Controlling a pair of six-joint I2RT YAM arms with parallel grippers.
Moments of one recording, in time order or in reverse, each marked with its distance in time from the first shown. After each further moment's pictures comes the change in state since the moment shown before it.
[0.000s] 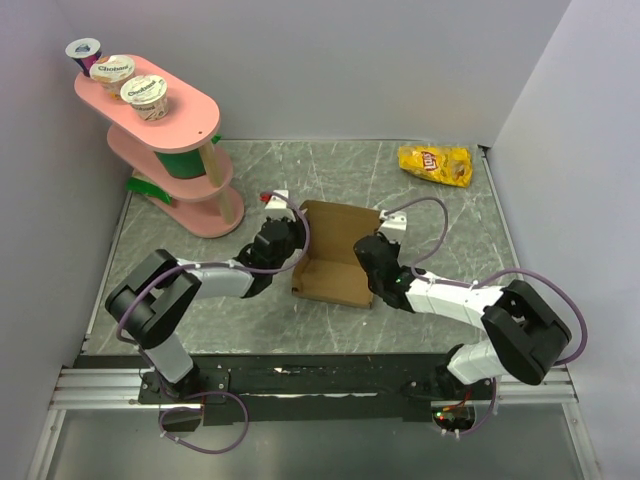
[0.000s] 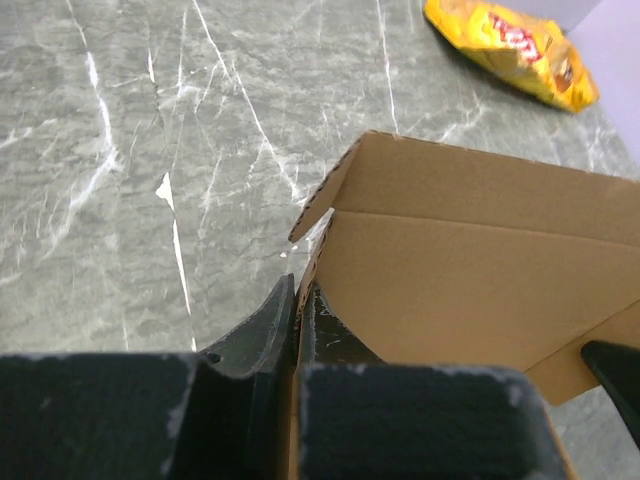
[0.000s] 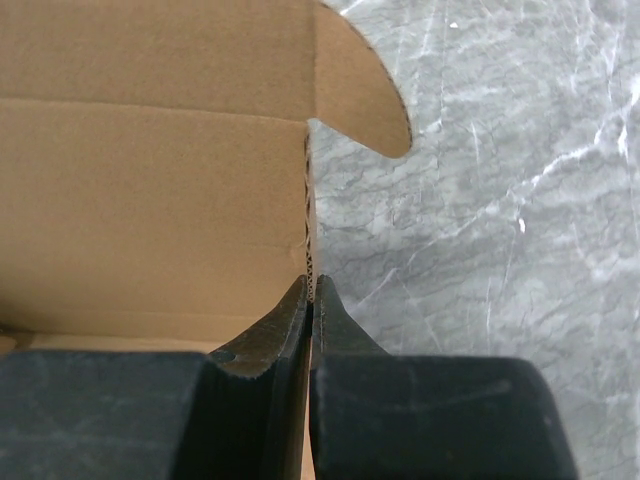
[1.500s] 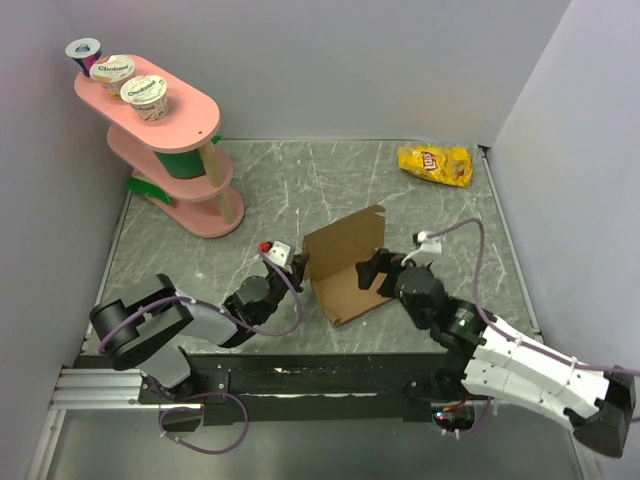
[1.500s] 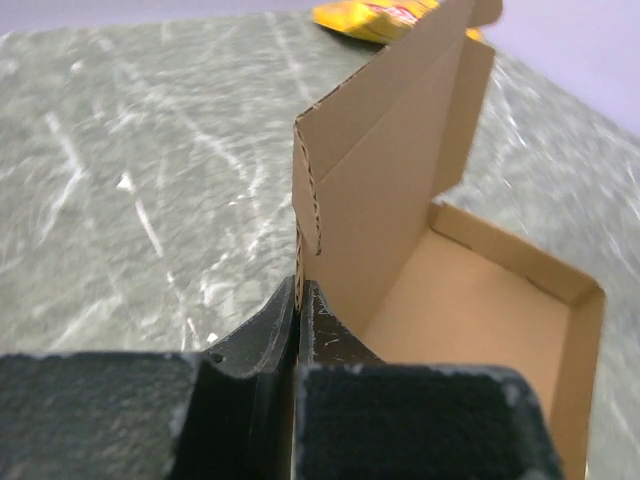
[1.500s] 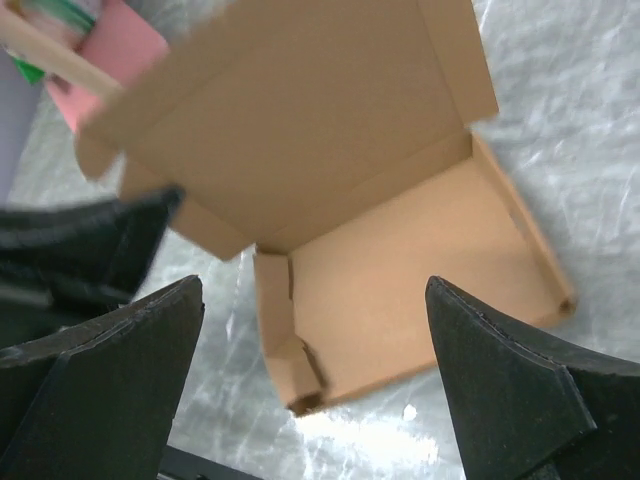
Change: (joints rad) left arm -0.226 -0.130 -0.422 0.525 -0.092 0.281; right arm 0.219 -0.675 -0.089 -0.414 -0.184 0.251
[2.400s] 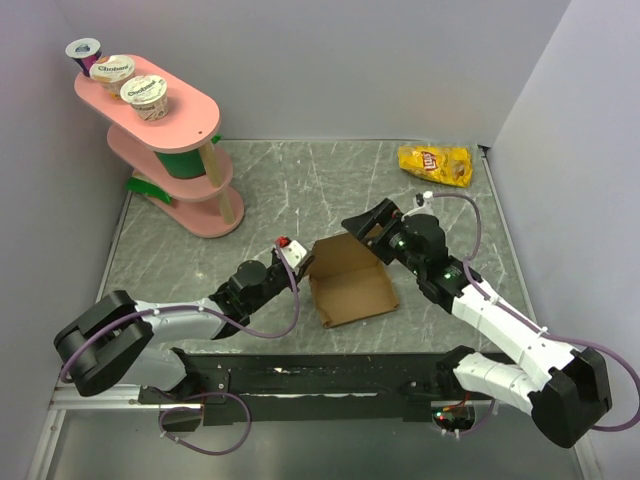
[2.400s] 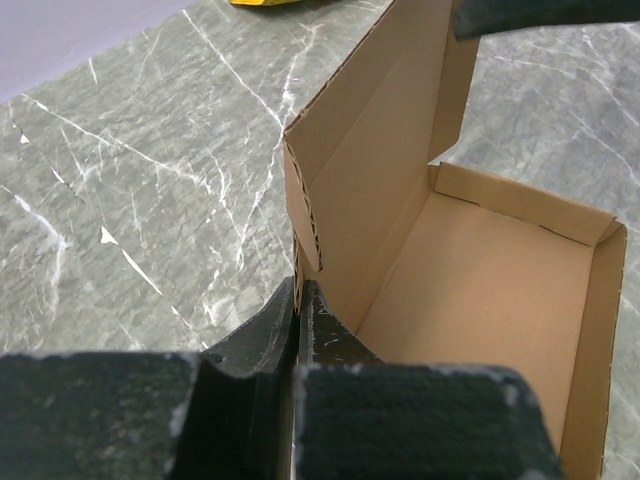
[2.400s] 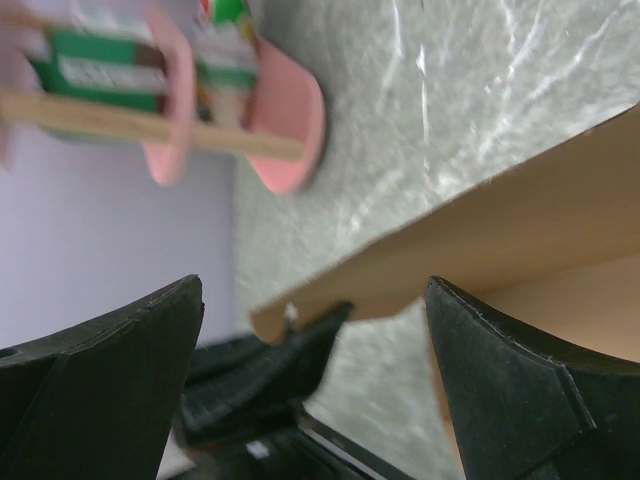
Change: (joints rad) left arm 0.069 -0.214 0.082 -0.394 0.328 0.262; right arm -0.404 0.295 0.195 0.197 -0.589 0.312
